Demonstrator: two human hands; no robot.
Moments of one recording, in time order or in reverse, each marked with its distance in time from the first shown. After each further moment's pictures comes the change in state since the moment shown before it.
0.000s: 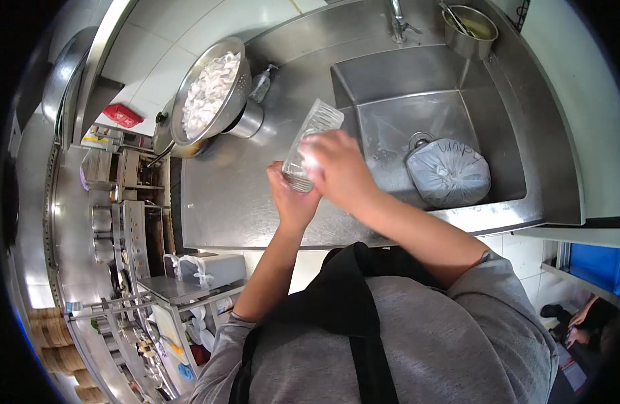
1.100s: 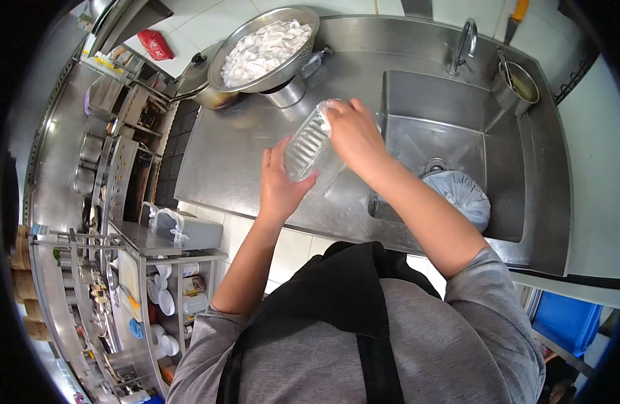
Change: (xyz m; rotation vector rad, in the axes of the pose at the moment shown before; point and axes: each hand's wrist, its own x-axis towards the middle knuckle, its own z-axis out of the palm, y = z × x) left_hand 0.002 0.002 -0.106 0.160 -0.058 -0.199; right_hand 0.059 -0.022 0.057 -0.364 -0.252 -0.214
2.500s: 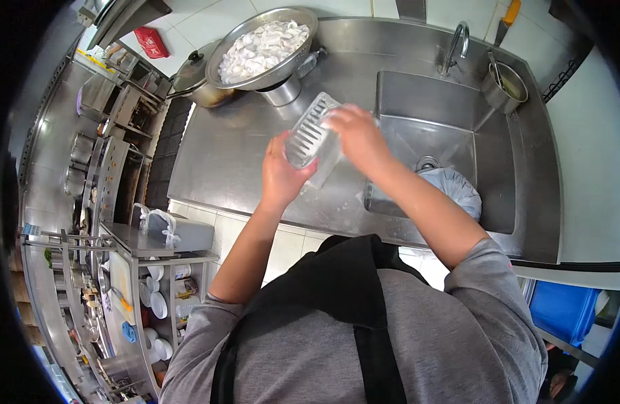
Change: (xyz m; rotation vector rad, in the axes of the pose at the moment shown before) left_hand 0.007 -0.011 0.007 -0.053 0.037 0.072; right_hand -0.031 0.004 0.016 0.074 0.020 -0.220
